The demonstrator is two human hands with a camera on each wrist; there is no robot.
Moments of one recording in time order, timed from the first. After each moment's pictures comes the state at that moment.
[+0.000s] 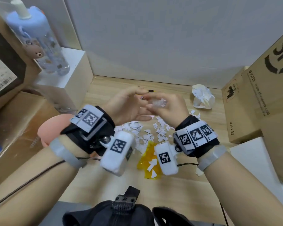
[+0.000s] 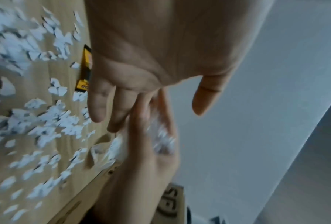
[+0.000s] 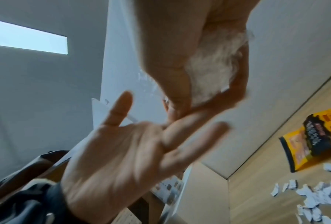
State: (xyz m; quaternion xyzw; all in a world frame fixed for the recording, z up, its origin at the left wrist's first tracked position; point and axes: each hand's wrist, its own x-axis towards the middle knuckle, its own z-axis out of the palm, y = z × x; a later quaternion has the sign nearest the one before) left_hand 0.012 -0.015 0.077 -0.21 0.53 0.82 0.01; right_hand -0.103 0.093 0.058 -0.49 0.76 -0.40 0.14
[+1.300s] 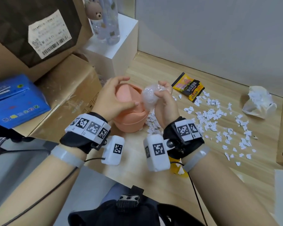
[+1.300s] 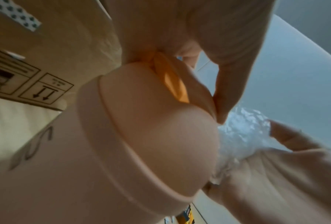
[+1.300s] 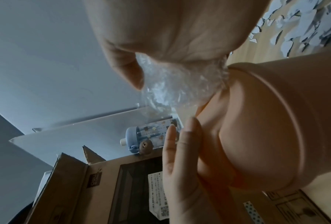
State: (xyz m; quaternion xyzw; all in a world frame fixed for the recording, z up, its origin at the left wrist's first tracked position) left_hand 0.139 -0.066 0.002 -0.46 0.73 0.44 -0.26; right_hand -0.001 0.000 -0.006 -0.17 0.47 -0.69 0.53
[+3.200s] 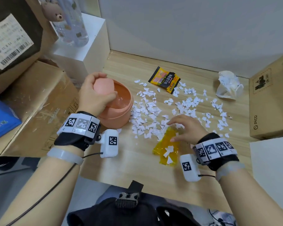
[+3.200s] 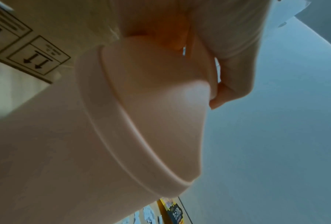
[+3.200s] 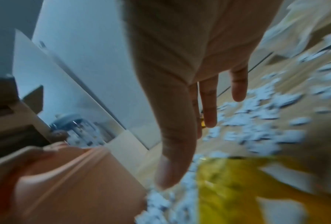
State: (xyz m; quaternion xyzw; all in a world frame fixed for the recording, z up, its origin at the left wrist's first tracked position) left_hand 0.118 -0.078 -0.017 -0.48 0.67 0.46 -0.33; right_hand -0.105 0.125 -0.045 -0.49 0.80 -0.08 0.34
